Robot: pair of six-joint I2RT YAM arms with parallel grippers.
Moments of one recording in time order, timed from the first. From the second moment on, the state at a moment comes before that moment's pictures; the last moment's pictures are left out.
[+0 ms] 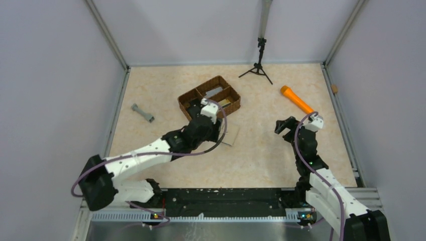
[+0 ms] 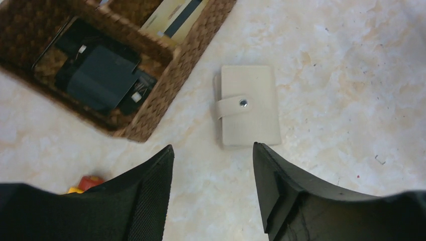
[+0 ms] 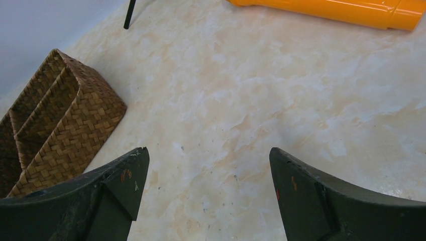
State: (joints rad) left arm -0.90 1.14 0.76 -0.15 -0.38 -0.31; right arm 0.25 0.71 0.19 0.25 0.28 0.60
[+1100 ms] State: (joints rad) left arm -0.91 1.96 1.42 -0.56 -0.28 -0.29; right arm 0.25 0.71 0.19 0.25 0.28 0.60
